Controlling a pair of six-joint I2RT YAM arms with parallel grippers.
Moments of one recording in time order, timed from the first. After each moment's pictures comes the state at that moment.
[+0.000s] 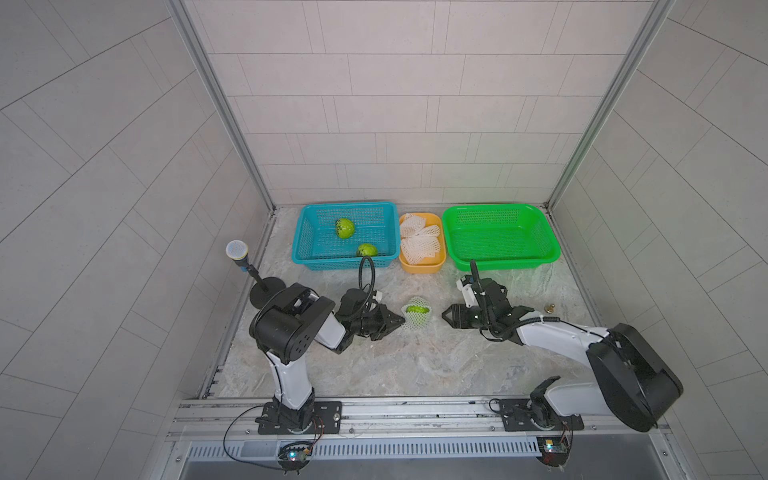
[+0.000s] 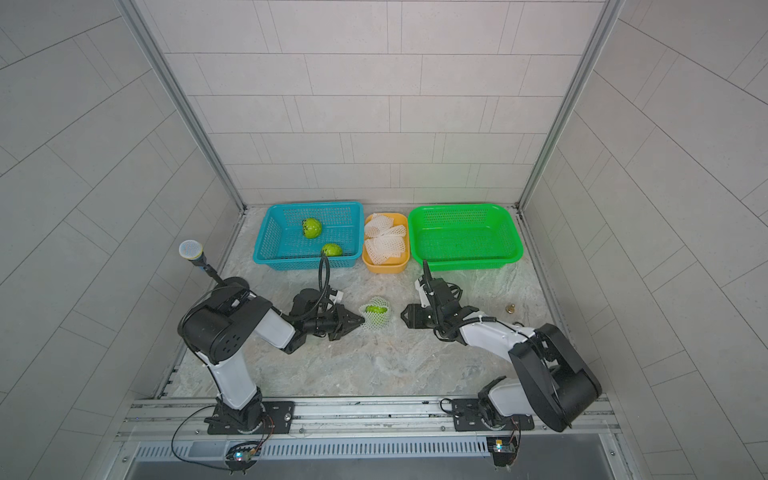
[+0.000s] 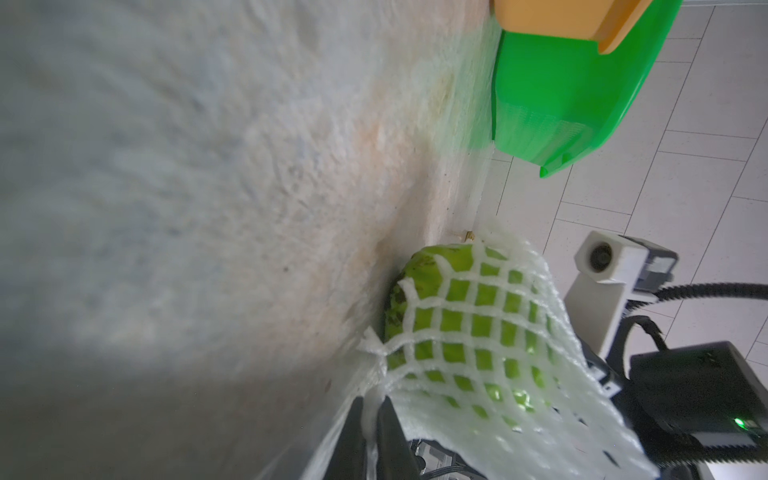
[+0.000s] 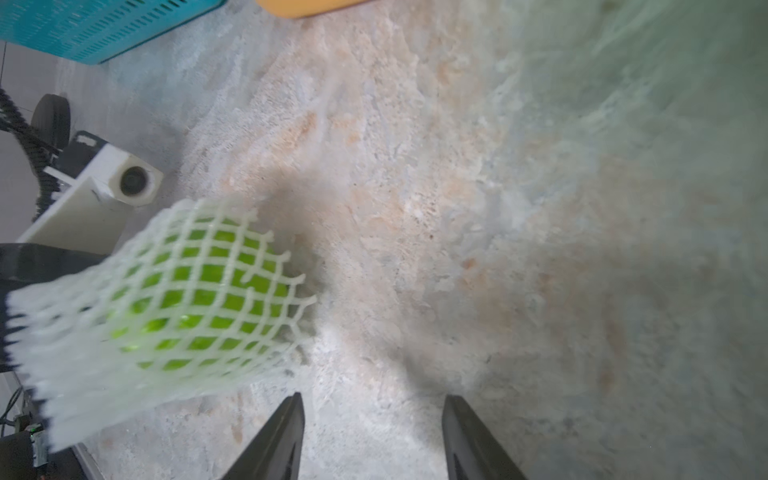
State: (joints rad) left arm -0.49 1.81 0.38 0.83 0.72 -1.21; right arm 0.52 1.31 0.55 -0.10 -0.20 0.50
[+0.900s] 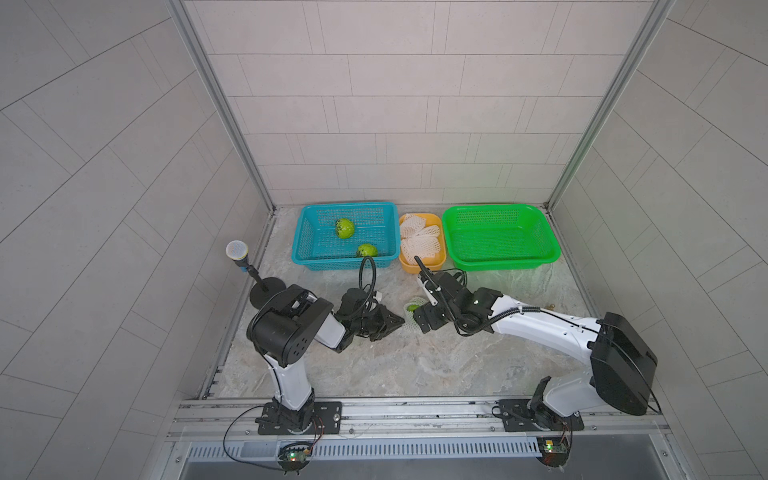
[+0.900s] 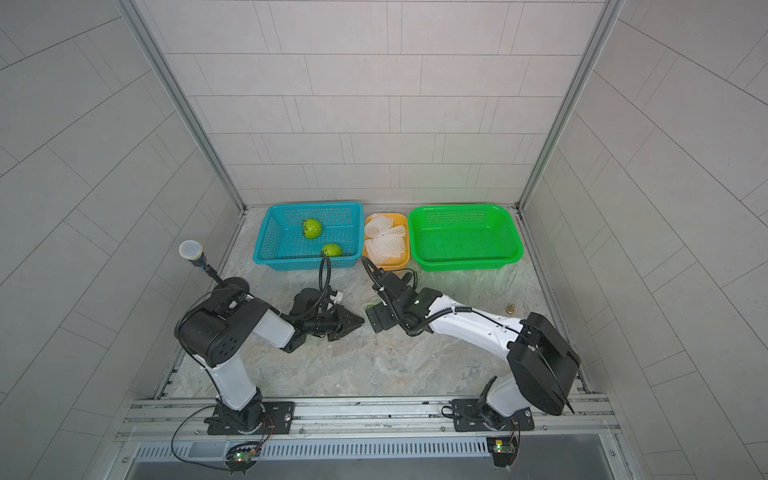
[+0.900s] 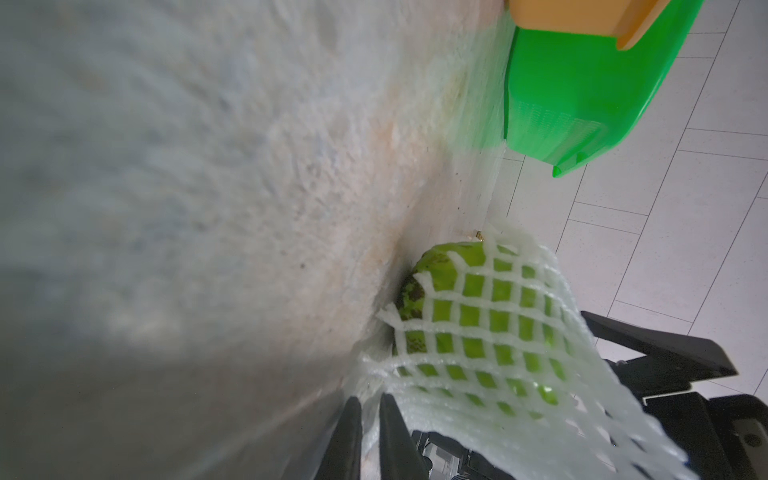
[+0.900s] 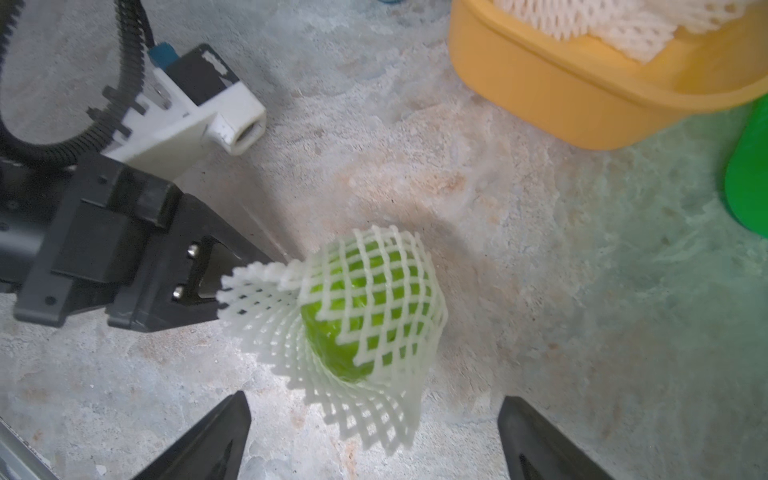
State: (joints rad) left arm -0.49 1.80 0.39 0.77 0.72 -1.18; right arm 0.84 1.48 0.98 -0.48 0.10 0.32
